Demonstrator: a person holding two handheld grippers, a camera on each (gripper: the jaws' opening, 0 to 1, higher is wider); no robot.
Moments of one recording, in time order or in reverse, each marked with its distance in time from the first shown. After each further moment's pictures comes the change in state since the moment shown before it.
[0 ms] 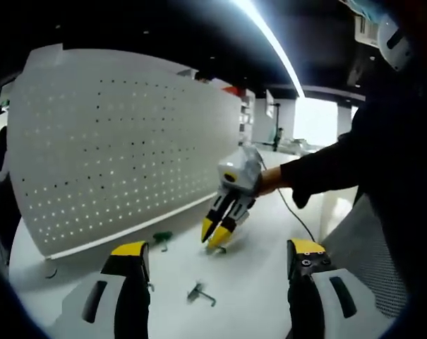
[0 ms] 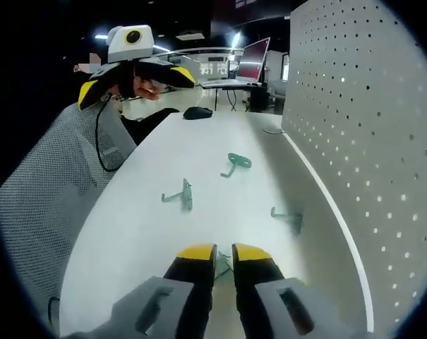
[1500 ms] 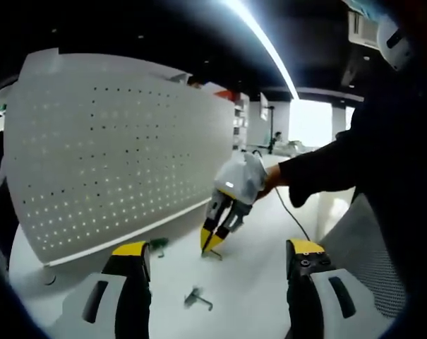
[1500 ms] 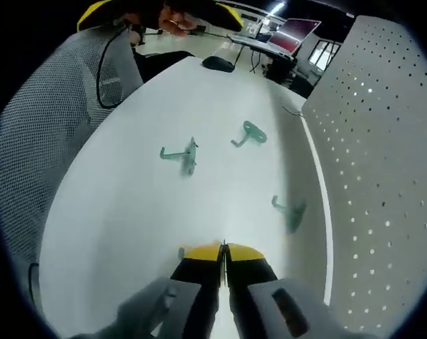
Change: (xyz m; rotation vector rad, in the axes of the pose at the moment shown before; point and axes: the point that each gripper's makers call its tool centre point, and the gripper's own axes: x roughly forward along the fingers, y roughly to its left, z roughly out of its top) left arm -0.002 -0.008 0.007 0.022 -0.024 -0.026; right arm 0.002 -0.002 -0.016 -0.282 0.303 -0.084
